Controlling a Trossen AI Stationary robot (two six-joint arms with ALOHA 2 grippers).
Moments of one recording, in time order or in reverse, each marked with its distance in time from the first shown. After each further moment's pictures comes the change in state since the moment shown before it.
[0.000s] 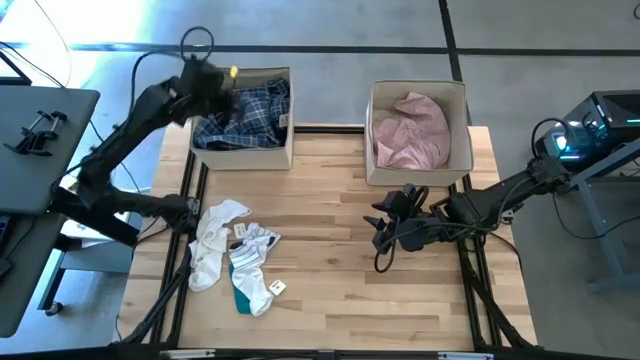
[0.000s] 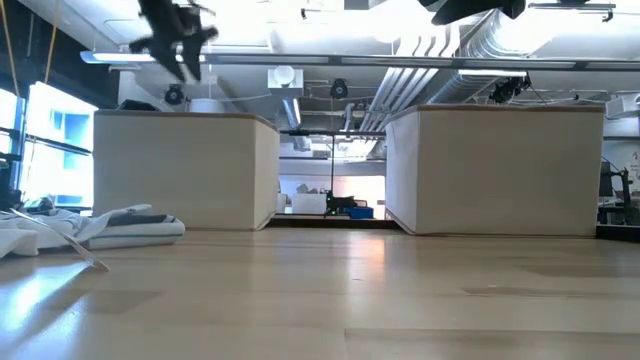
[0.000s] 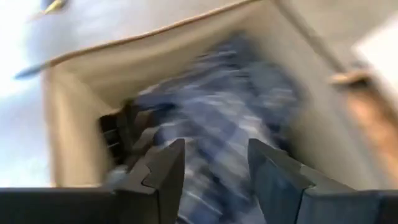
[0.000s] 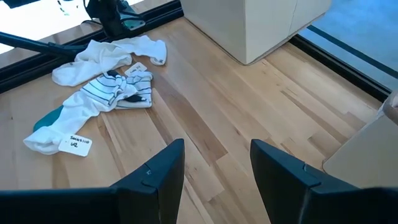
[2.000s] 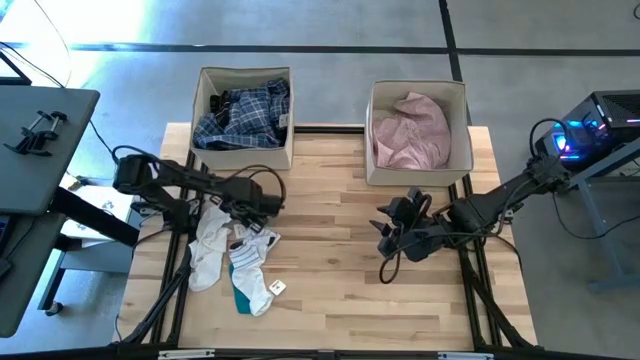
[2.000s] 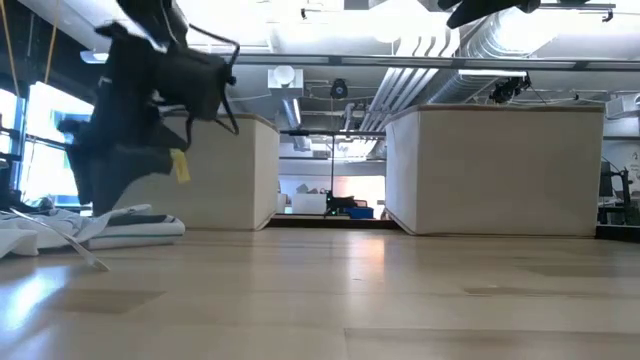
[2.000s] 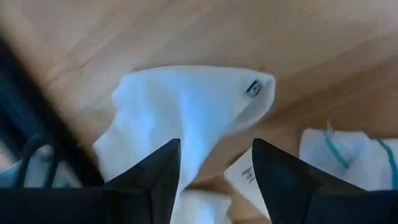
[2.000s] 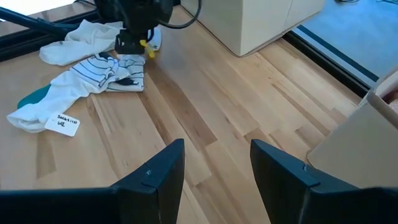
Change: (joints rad) left arm -0.780 0.359 -0.582 -0.130 0.159 -0.786; right arm 0.060 0.000 0.000 -0.096 0.040 0.026
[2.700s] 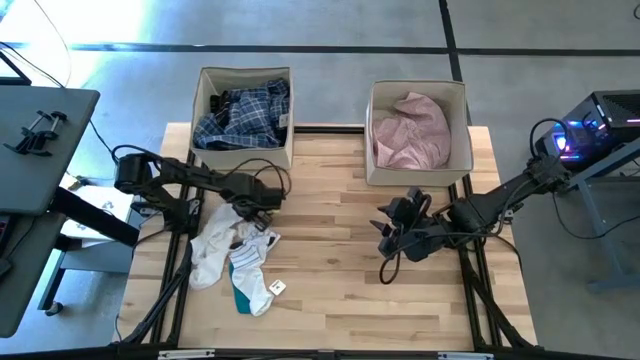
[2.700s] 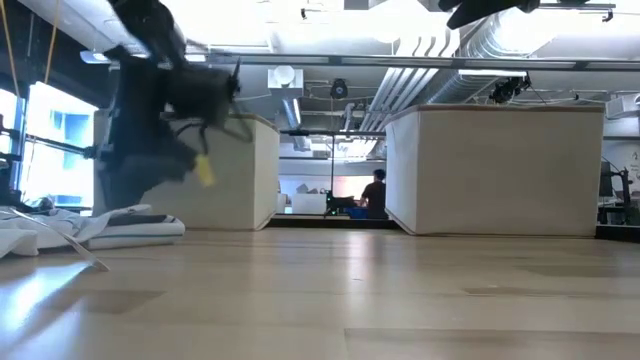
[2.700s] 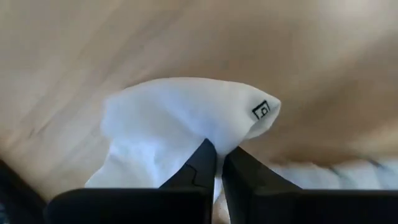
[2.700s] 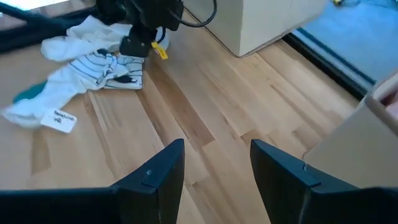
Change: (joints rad) left arm 0.059 0.002 -0.032 0.176 0.018 0.219; right arm -0.001 0.000 0.000 -0.004 0.000 -0.027
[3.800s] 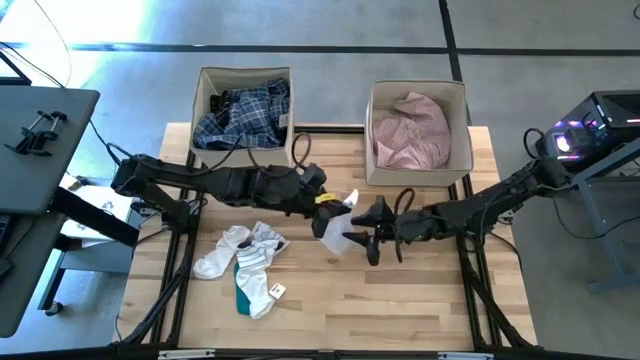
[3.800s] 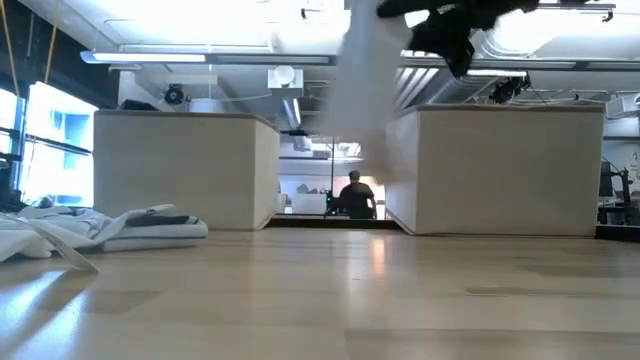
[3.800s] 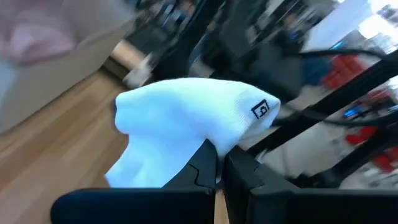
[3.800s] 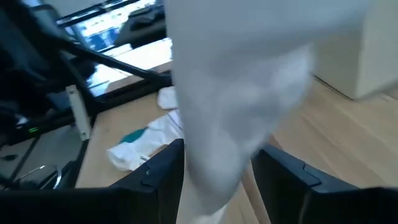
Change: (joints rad) left arm -0.244 -0.001 0.676 0.723 0.008 0.090; right arm -0.148 0.000 -0.435 1.044 -0.335 -0.321
